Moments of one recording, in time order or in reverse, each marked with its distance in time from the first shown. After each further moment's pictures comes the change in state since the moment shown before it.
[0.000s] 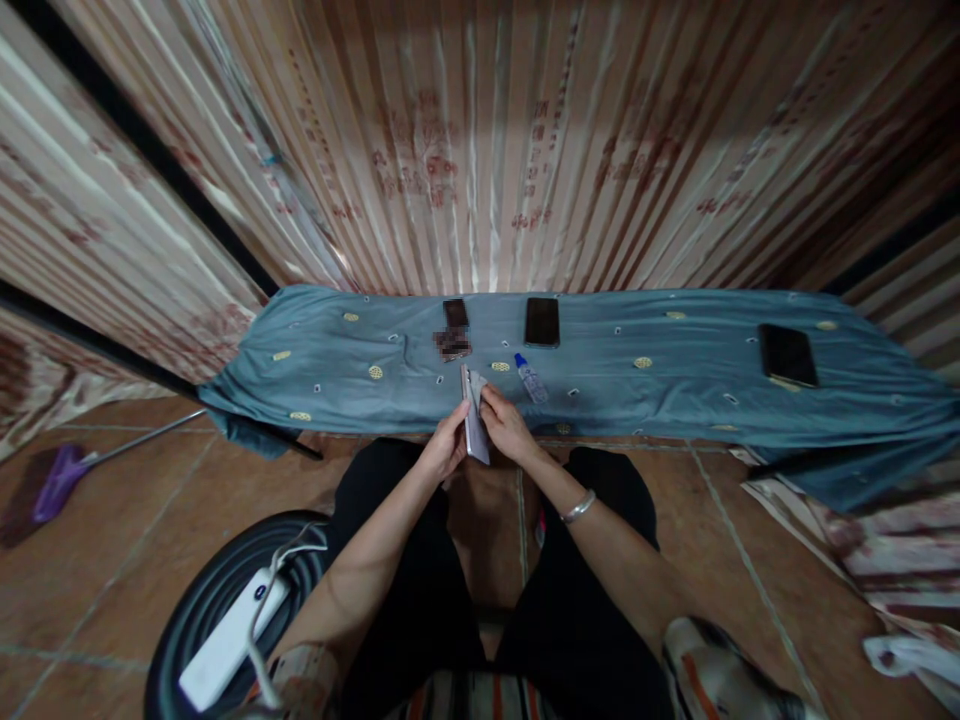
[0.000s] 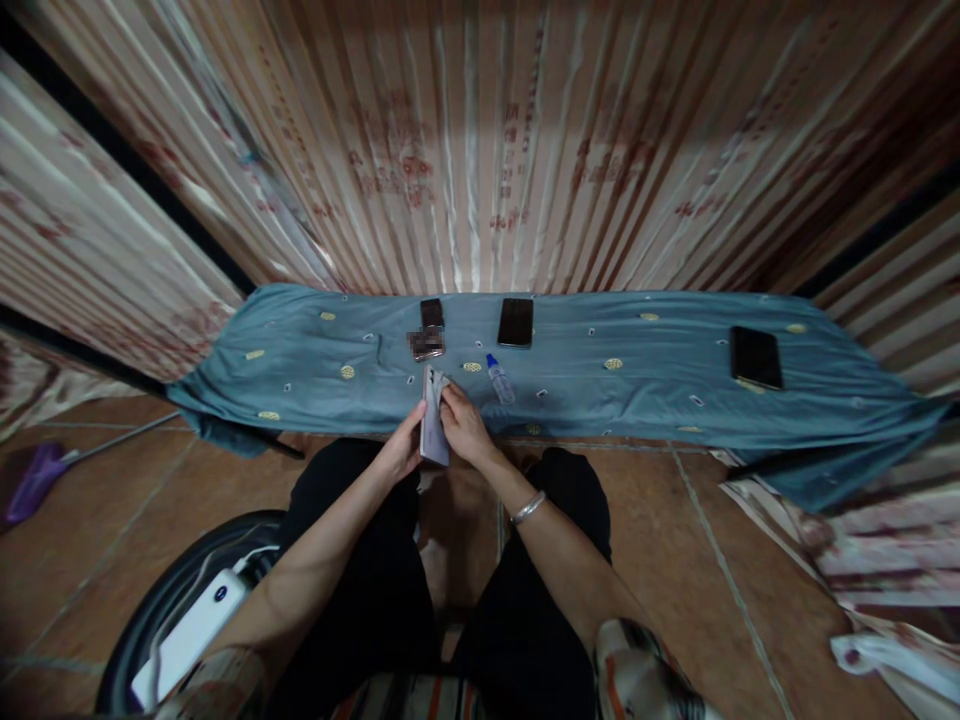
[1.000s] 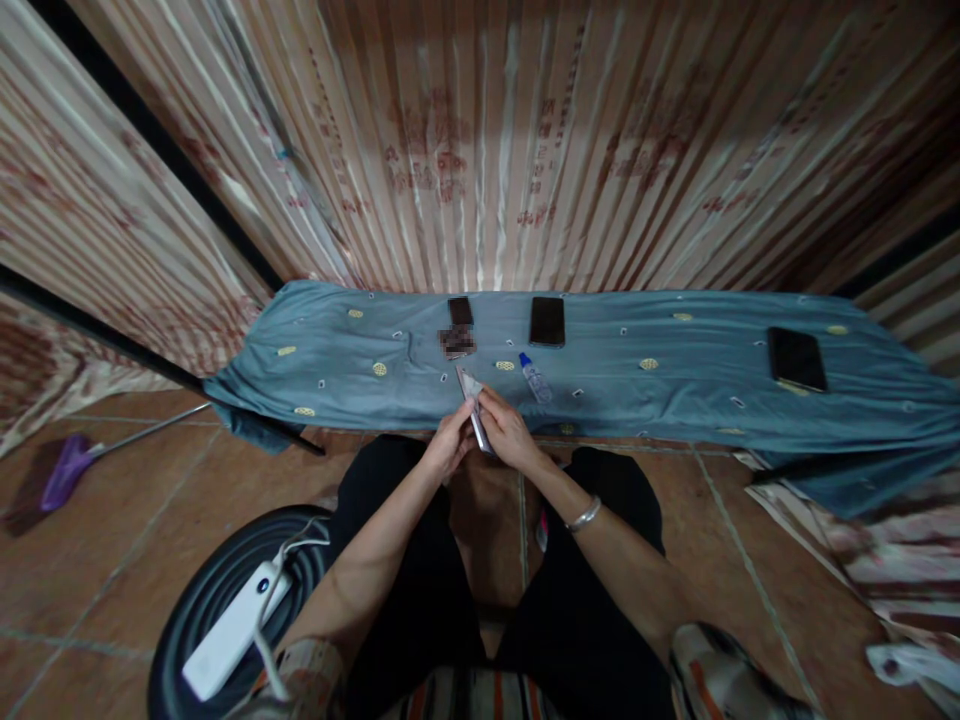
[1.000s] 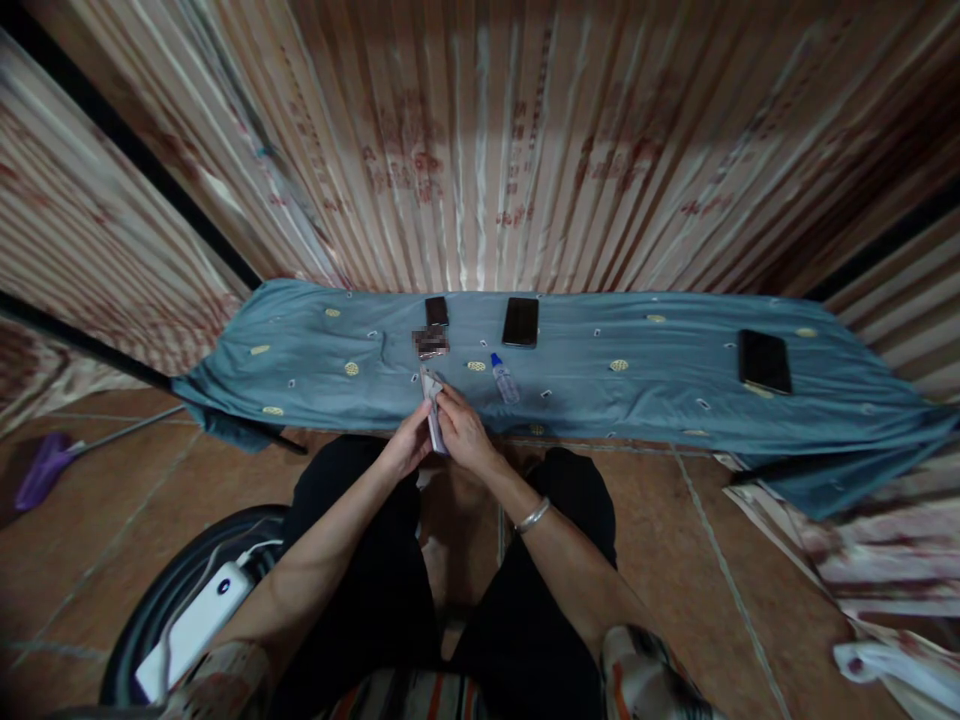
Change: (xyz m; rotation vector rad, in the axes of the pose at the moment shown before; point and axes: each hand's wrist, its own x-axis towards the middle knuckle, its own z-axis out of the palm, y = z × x) left_hand 0.003 -0.003 -0.007 0.031 -0.007 0.090; right_hand -0.010 -0.009 0.002 -0.032 -0.059 -0.065
